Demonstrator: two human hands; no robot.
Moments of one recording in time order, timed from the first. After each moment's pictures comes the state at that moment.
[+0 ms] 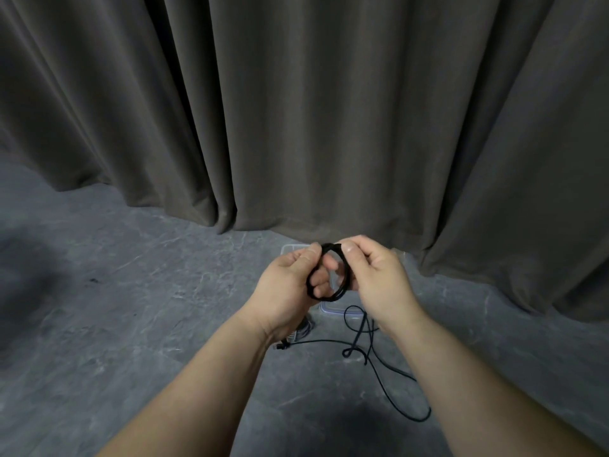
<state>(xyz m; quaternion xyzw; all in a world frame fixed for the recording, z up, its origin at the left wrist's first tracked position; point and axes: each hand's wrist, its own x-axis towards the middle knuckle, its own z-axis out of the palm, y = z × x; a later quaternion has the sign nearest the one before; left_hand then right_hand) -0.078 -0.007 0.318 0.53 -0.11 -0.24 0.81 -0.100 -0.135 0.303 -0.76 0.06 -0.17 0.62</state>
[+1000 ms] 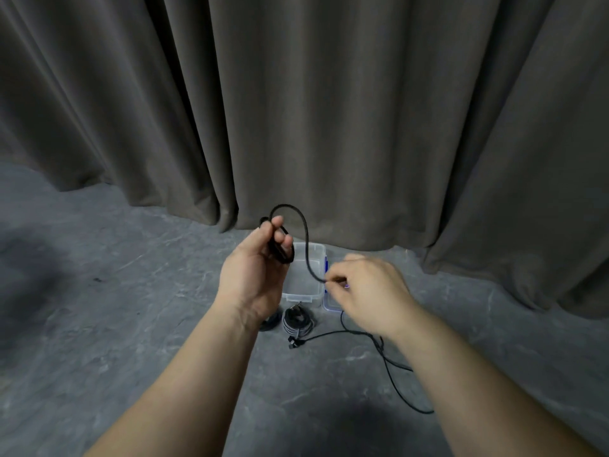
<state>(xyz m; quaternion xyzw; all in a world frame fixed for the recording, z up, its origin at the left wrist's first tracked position) -0.050 0.014 0.322 0.35 0.06 -0.13 0.93 -0.107 -0.137 0.307 -0.98 -0.03 -0.10 0.16</state>
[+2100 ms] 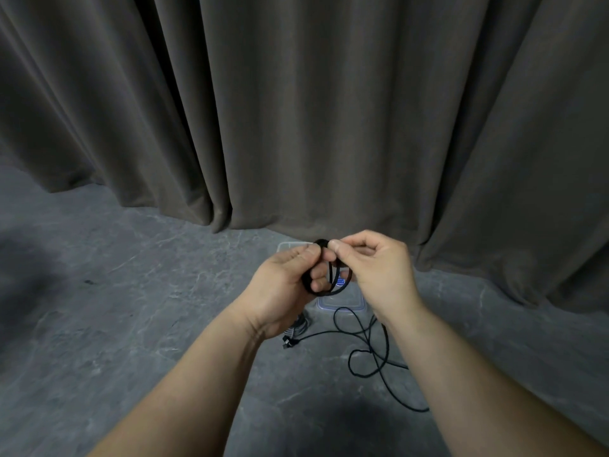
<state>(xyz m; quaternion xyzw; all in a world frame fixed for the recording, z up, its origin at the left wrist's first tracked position) -0.079 -0.004 0.320 0.50 -0.12 -0.28 0.81 -0.100 -0.139 0.310 -0.72 0.10 -0.22 0.65</state>
